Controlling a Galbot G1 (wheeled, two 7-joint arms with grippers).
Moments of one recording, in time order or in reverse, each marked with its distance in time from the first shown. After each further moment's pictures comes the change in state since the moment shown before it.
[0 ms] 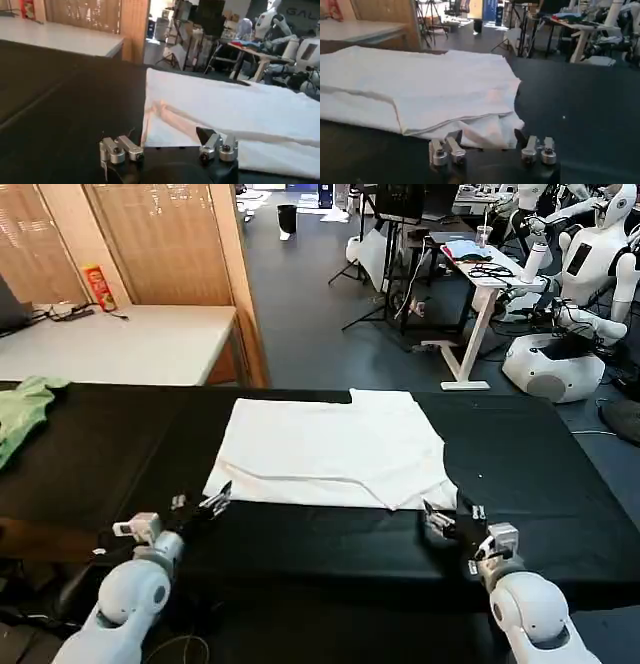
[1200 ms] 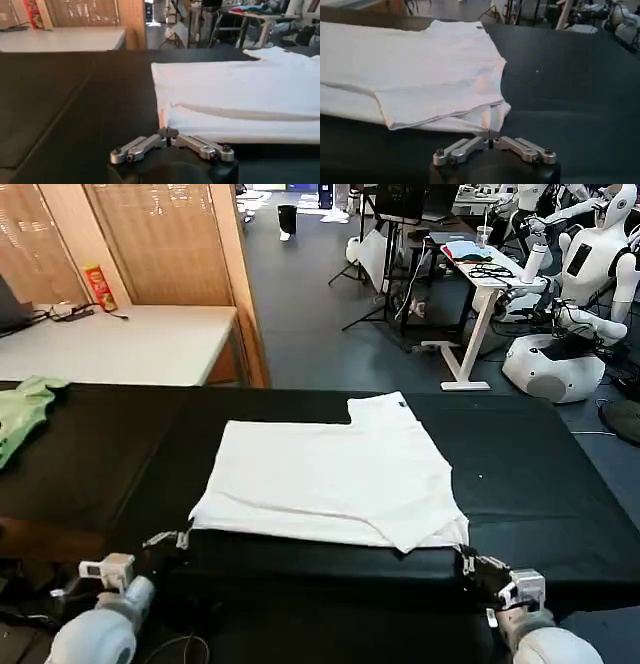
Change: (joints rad) left arm 0.465 0.132 -0.169 -0.346 0.050 0.034 -0.077; right arm -0.394 -0.014 0.120 0.345 0.049 -0.156 0.114
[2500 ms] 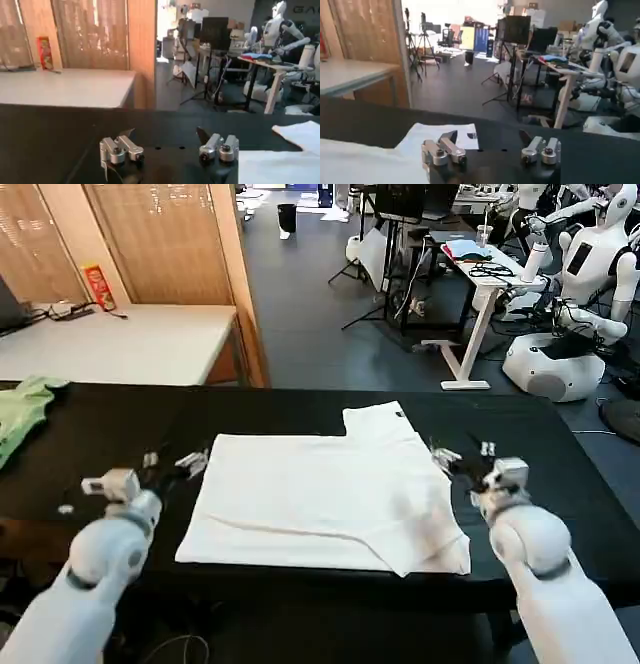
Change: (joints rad) left arm -0.892 0.009 0.328 0.477 -0.179 0.177 -0.042; right arm 1.076 -0.030 -0.411 -0.738 0.129 0.017 0.078
